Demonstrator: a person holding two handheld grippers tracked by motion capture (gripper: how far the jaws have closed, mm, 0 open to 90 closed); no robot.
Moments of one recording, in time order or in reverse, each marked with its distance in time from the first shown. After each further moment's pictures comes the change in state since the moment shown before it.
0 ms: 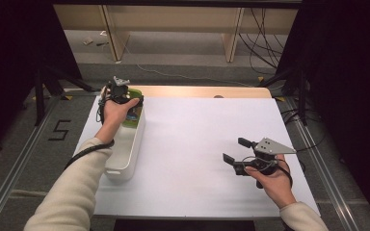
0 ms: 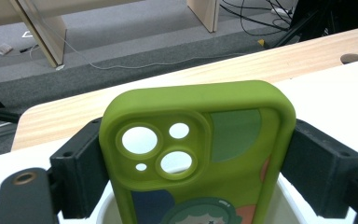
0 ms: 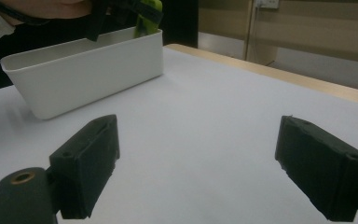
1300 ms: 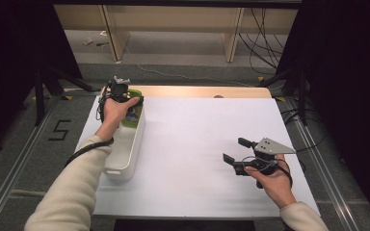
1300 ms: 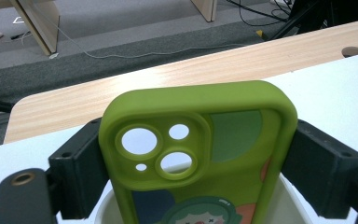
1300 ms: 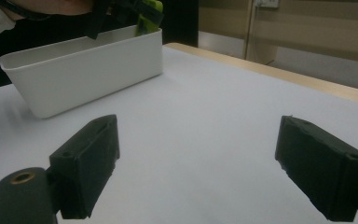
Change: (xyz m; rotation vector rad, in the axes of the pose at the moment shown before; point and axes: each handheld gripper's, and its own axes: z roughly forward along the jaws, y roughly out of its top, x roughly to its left) left arm 0.004 0.003 0.004 0.046 -0.015 -0.012; right arm 0.000 0.000 0.000 0.006 -0.002 -0.003
